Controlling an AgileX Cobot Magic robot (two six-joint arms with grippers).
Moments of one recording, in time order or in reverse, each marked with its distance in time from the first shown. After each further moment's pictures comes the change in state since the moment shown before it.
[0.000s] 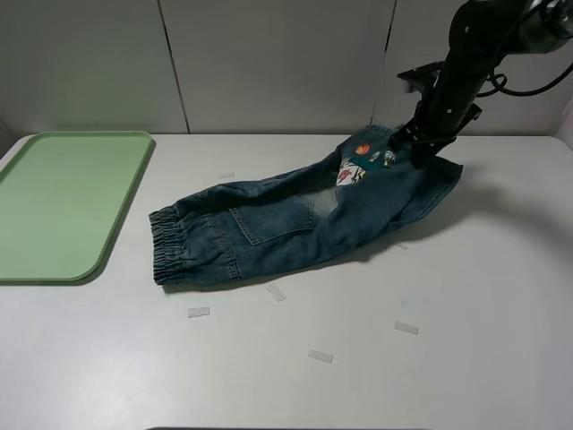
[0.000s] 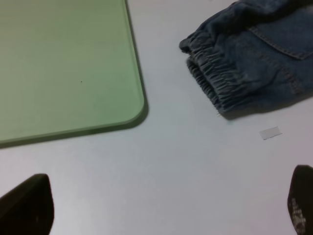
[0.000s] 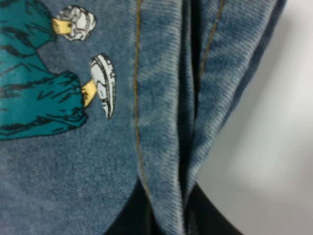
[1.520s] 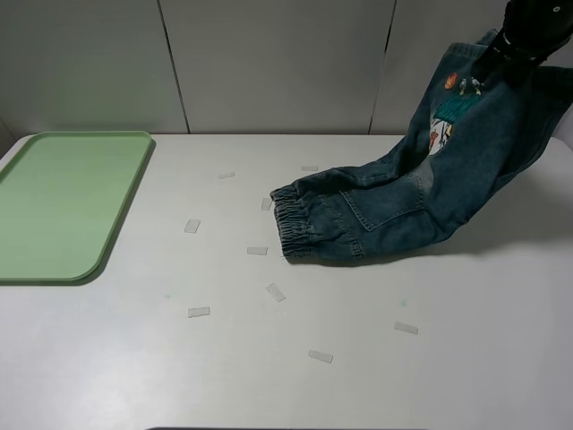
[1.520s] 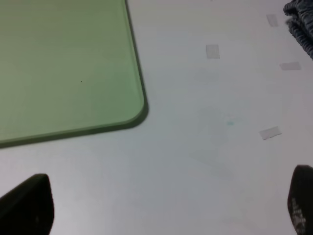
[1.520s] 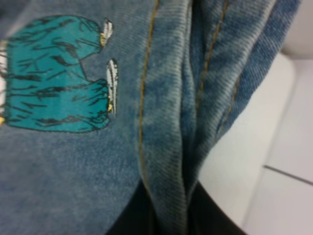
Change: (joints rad) left arm 0.000 0.000 0.000 0.000 0.000 0.000; right arm -0.005 -0.298 0.000 -0.340 0.176 0.074
